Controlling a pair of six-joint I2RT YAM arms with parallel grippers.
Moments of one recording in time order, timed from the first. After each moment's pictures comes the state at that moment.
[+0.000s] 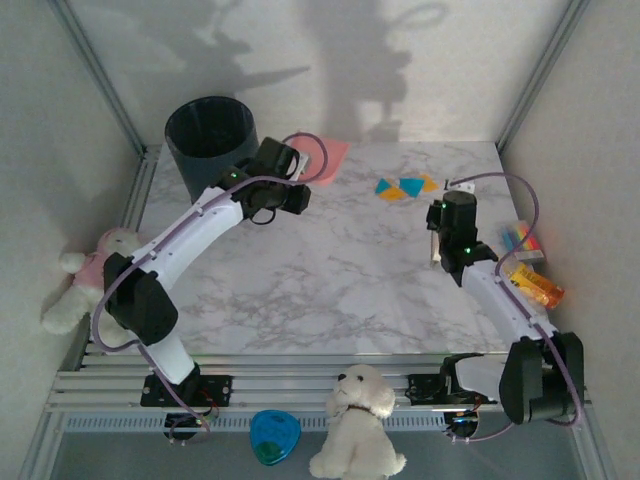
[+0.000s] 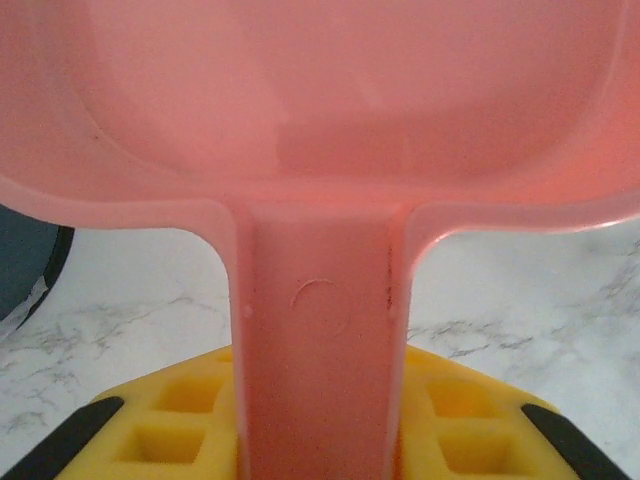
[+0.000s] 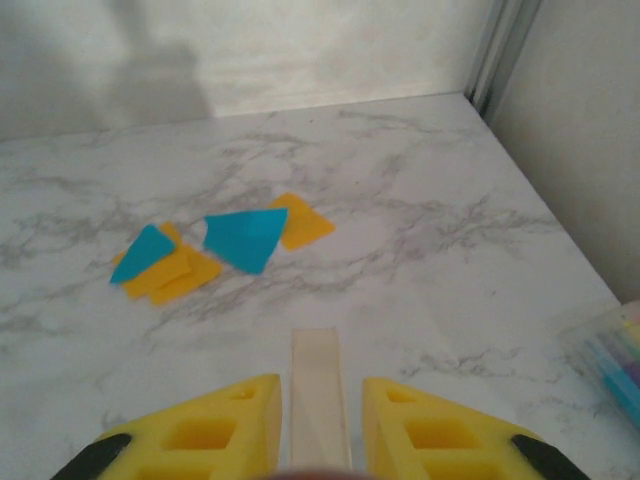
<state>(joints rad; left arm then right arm) -0.54 1.71 1.64 -0.79 0.00 -0.19 0.19 1.22 0.80 -0.04 0.34 0.14</state>
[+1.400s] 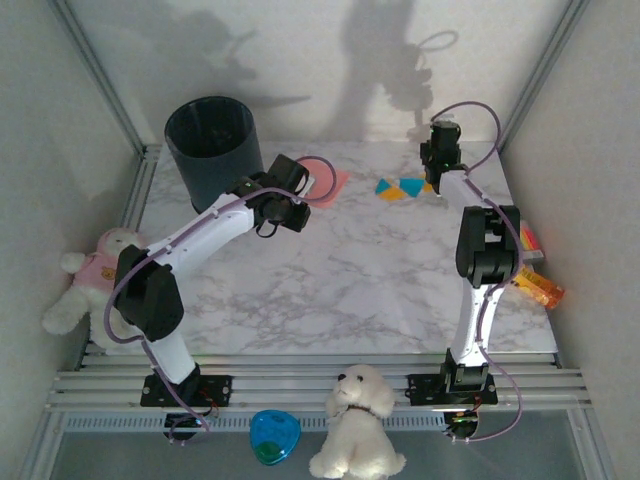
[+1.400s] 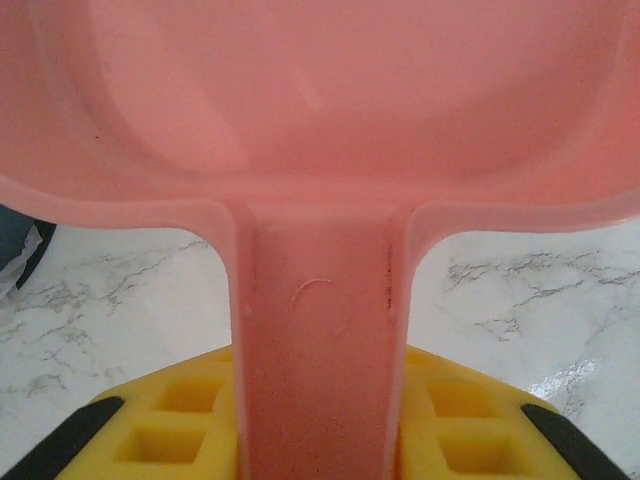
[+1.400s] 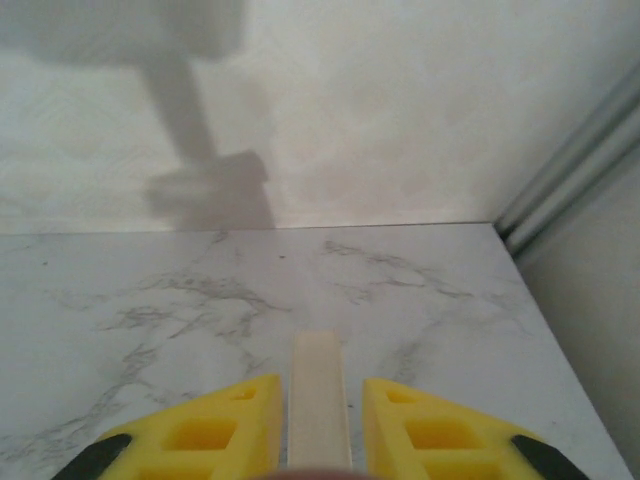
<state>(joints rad) -0.57 1.75 1.56 -0.80 -0.06 -0.12 0.08 2.13 1.66 0.00 0.30 -0.12</state>
